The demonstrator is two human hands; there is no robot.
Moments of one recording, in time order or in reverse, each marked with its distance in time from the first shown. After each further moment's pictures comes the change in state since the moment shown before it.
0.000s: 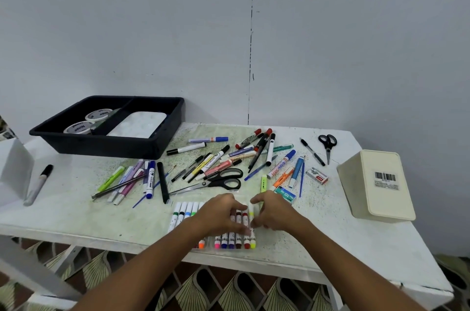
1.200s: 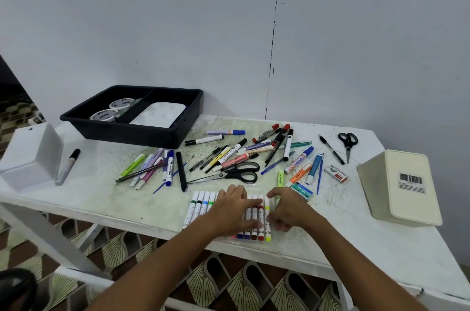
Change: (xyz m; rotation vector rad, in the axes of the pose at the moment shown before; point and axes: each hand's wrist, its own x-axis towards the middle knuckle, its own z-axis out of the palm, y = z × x) left_hand -0.017 -0.014 0.015 0.266 0.110 0.050; right_hand -0.002 -0.004 0.004 0.075 -0.036 0.086
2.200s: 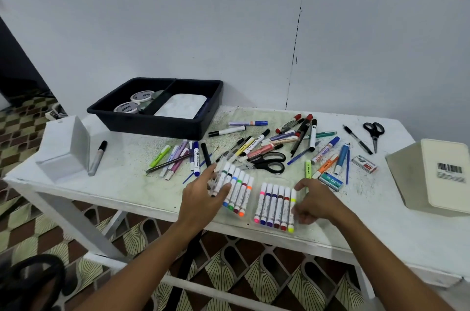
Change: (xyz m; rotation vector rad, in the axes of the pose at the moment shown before) left_hand -0.087 -0.072 -0.025 -0.470 0.645 -0.376; right_hand -0.012 -0.013 0.018 0.229 0.038 0.066
